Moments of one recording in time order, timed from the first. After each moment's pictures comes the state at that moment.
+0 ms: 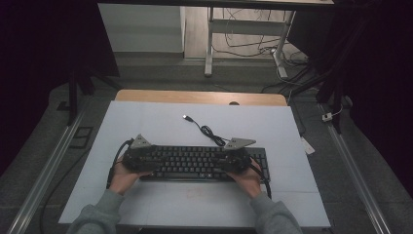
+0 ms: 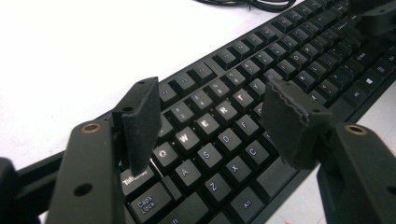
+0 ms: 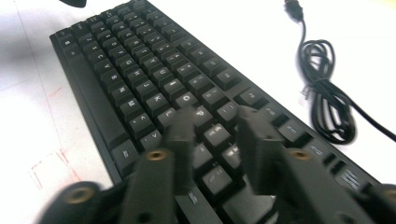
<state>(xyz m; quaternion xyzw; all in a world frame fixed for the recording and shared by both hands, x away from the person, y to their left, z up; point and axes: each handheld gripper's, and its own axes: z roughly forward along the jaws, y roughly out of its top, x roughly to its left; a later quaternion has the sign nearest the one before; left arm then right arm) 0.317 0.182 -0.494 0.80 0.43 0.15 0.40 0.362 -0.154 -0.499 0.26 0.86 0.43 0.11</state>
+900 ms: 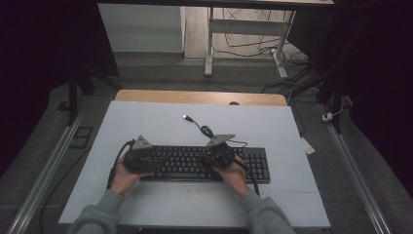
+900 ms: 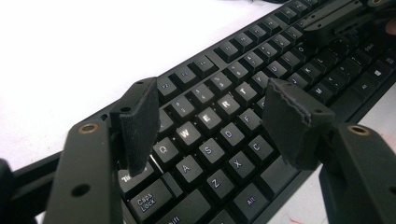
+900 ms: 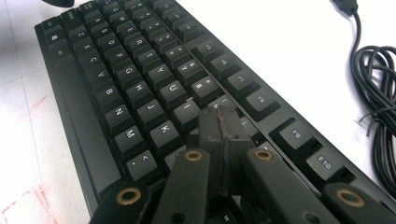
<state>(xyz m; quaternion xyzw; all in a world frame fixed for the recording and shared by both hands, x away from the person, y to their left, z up) 0.317 0.179 -0.498 0.81 0.42 0.15 0.39 0.381 -0.108 -0.512 0.24 0.88 0.39 0.09</state>
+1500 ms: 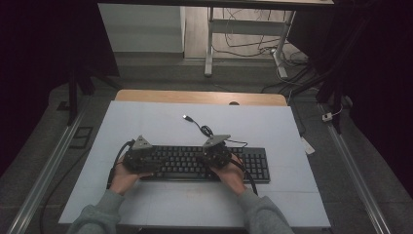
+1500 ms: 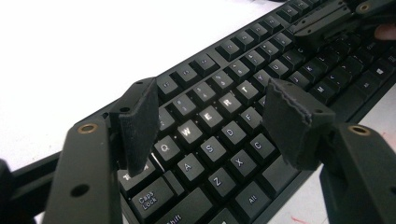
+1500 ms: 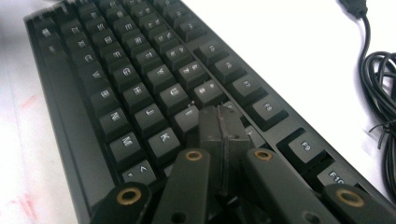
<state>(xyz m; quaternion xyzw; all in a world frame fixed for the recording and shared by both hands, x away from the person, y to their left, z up) 0.317 0.181 -0.499 0.81 0.42 0.15 0.38 0.382 -0.099 -0.517 0.23 0.89 0.39 0.10</state>
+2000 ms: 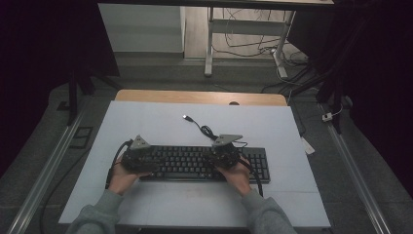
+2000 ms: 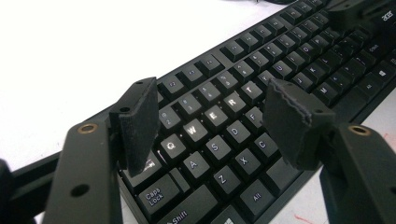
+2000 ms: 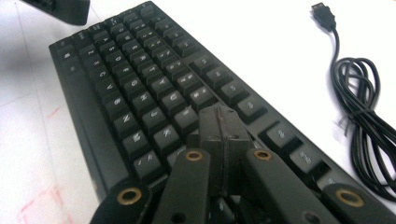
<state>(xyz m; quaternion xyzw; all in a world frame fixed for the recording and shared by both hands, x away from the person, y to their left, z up) 0.316 0.185 -0.498 0.80 0.43 0.16 0.39 0.374 -0.124 -0.503 0.24 0.87 0.42 0.10</state>
